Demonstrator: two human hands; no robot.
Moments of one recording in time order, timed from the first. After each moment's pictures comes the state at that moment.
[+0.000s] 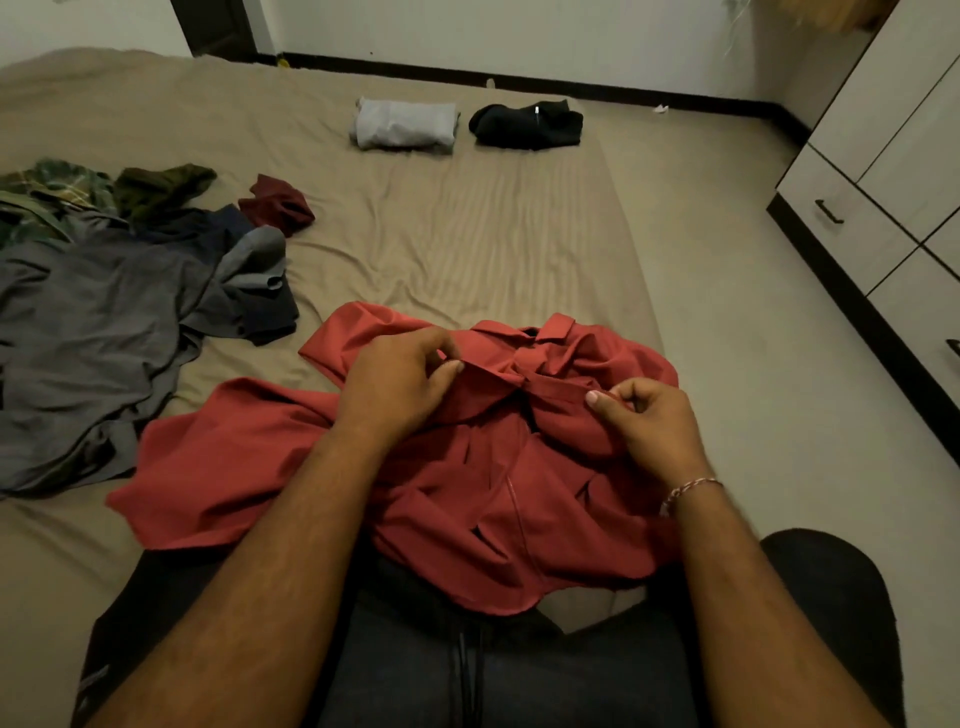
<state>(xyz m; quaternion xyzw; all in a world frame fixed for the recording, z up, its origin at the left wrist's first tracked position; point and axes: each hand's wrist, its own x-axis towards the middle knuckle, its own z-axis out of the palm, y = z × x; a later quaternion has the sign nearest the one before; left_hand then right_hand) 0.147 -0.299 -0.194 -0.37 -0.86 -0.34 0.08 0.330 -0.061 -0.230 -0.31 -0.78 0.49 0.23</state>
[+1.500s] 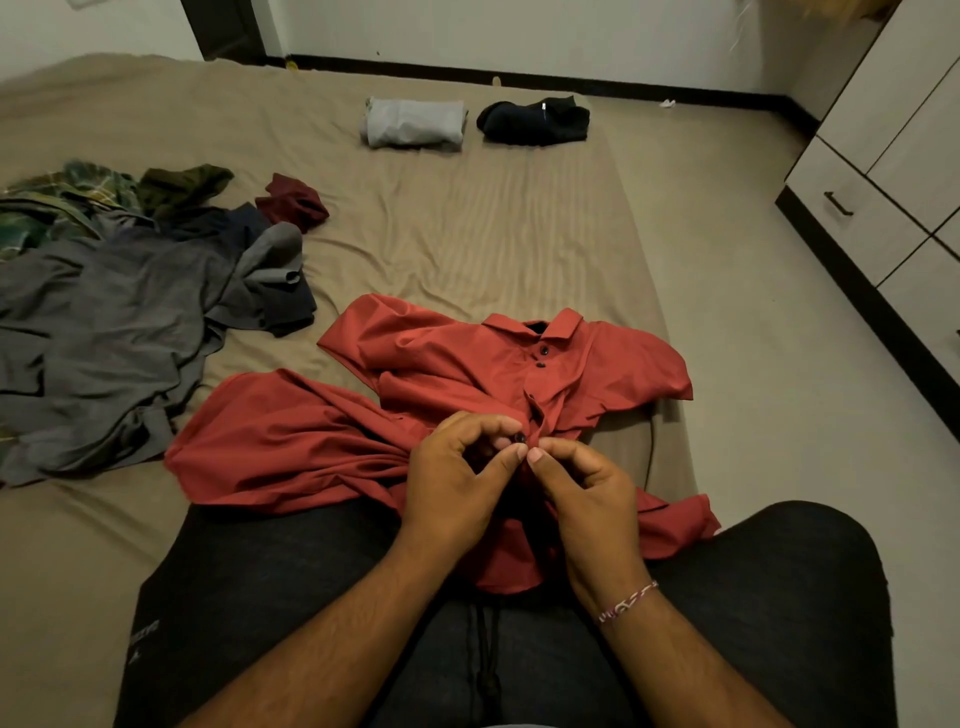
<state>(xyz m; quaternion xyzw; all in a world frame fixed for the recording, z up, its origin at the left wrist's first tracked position) 0.273 -0.321 -0.213 -0.28 -0.75 -0.60 -0.04 0.366 -0.220 -0.213 -0.29 -0.56 0.73 0.28</state>
